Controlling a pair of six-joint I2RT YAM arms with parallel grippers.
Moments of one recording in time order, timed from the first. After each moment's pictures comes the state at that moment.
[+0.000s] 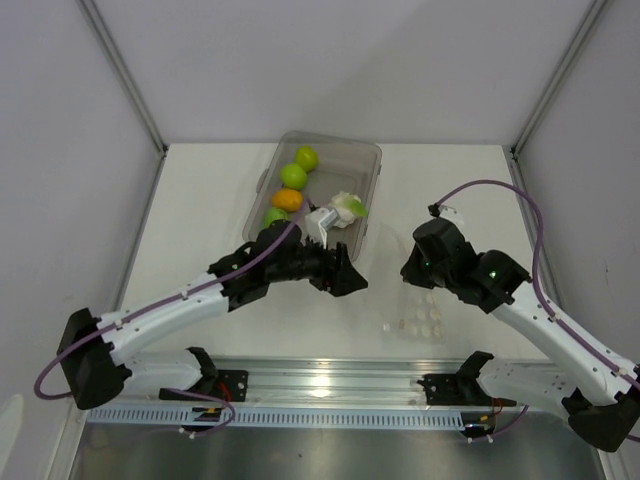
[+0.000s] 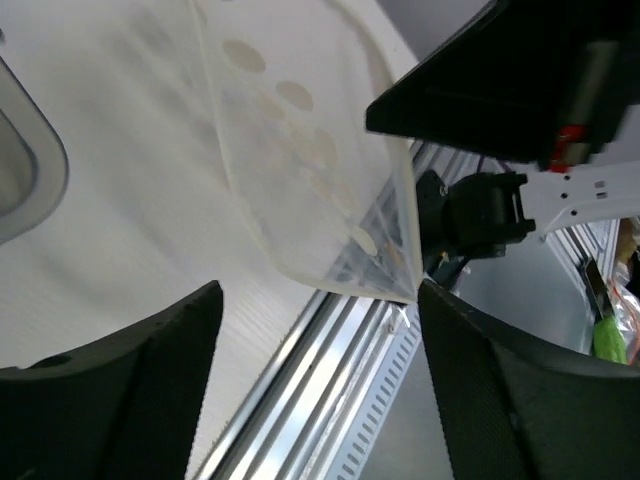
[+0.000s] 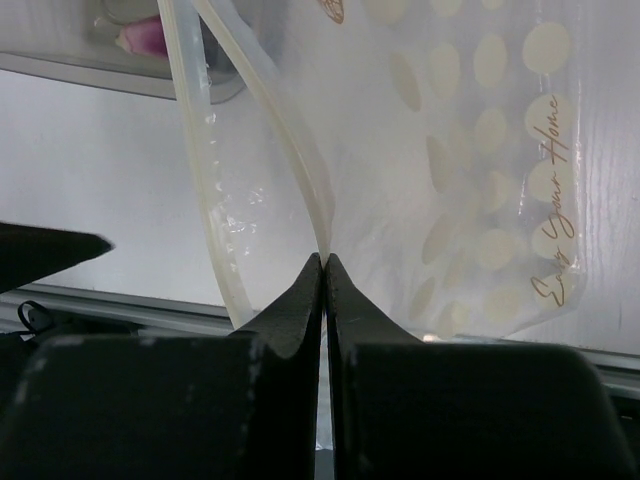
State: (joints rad) left arm -0.91 1.22 0.91 -0.13 0.30 -0.58; right arm 0.77 1.00 1.11 -0.95 0.28 0.84
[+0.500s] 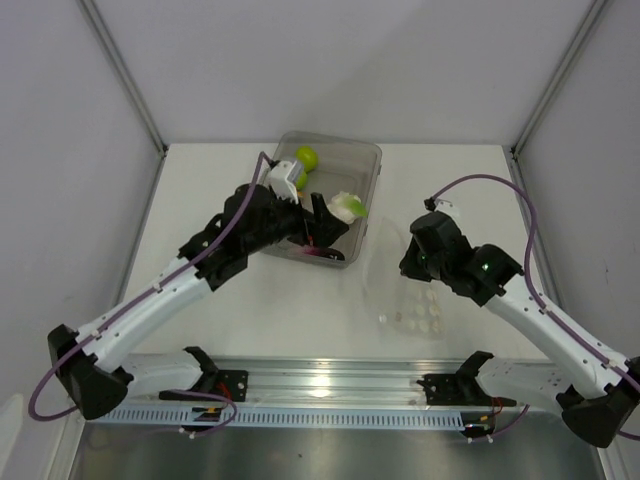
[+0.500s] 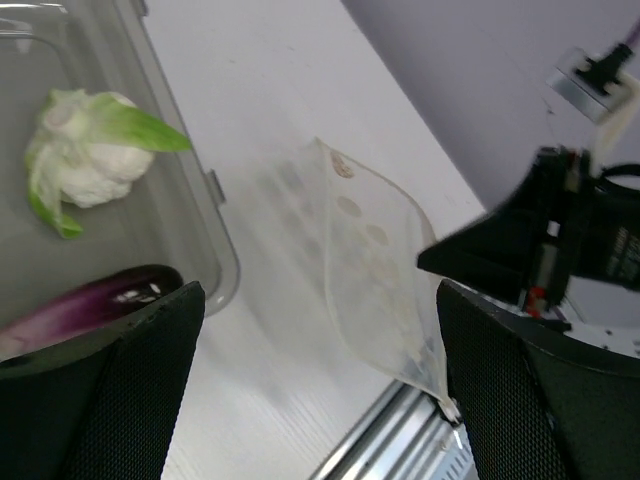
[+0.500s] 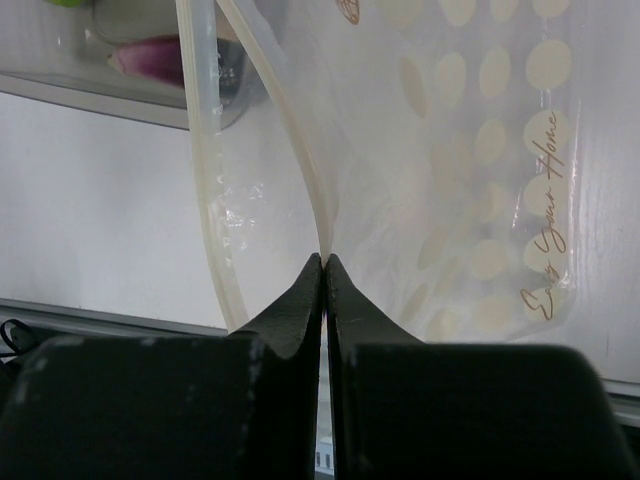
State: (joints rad) left arm -0.76 1.12 1.11 -0.25 0.11 -0.50; right arm 0.73 1.04 1.11 -0.89 0.28 0.78
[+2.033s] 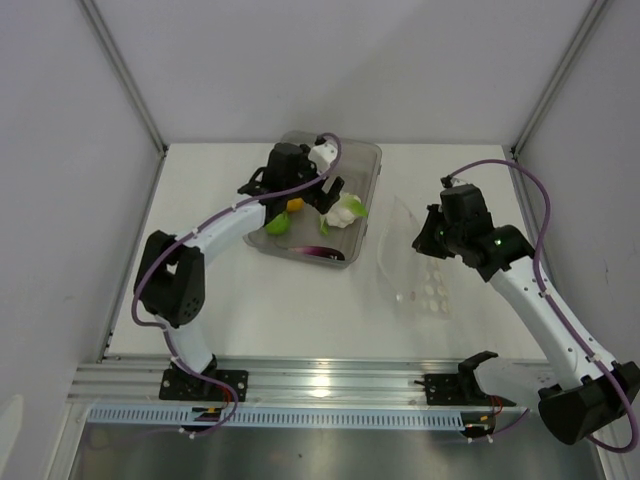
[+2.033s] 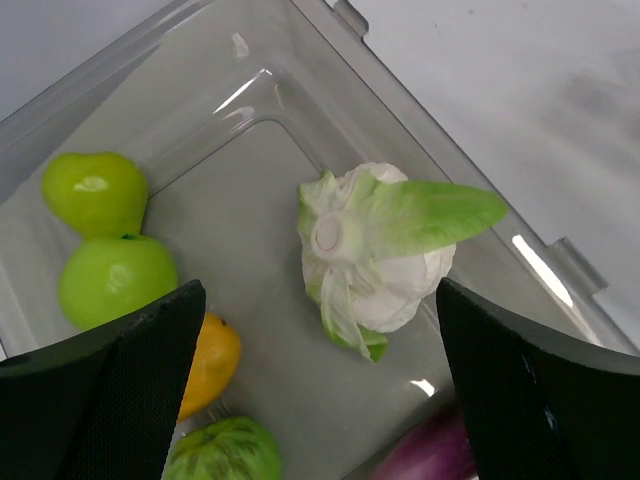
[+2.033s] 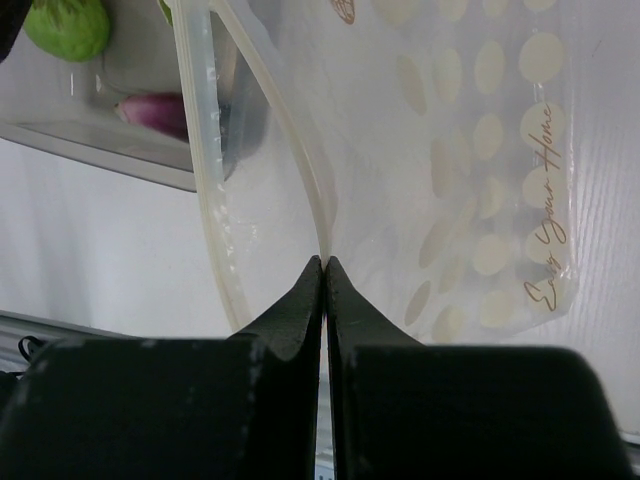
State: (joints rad) left arm -0.50 1.78 1.39 -0.06 0.23 0.23; right arm 0.43 1.11 1.17 -0.83 0.04 0.57
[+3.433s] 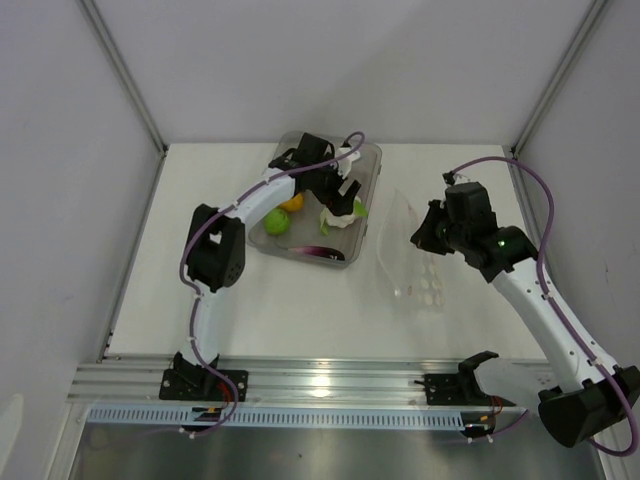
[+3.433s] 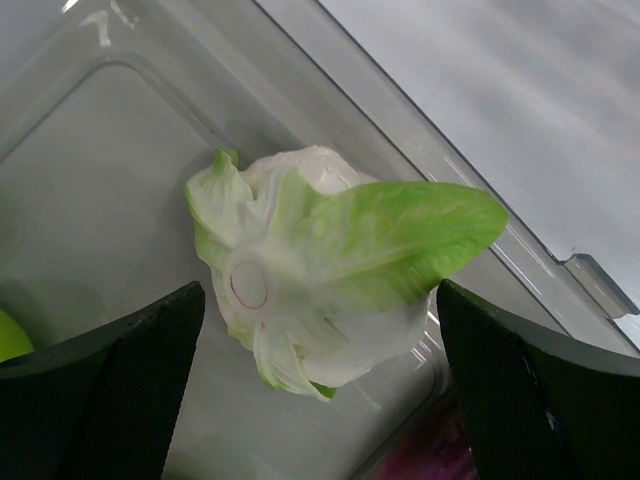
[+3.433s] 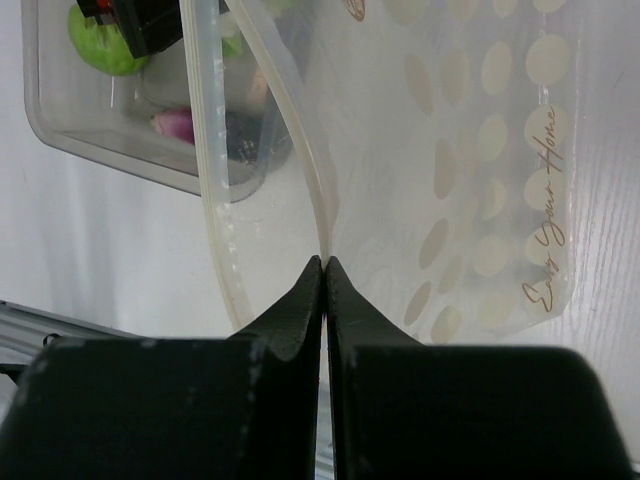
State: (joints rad) left arm -0.50 2.19 1.89 -0.52 0.42 0.31; right arm 0.41 1.10 1.17 -0.78 0.00 0.56
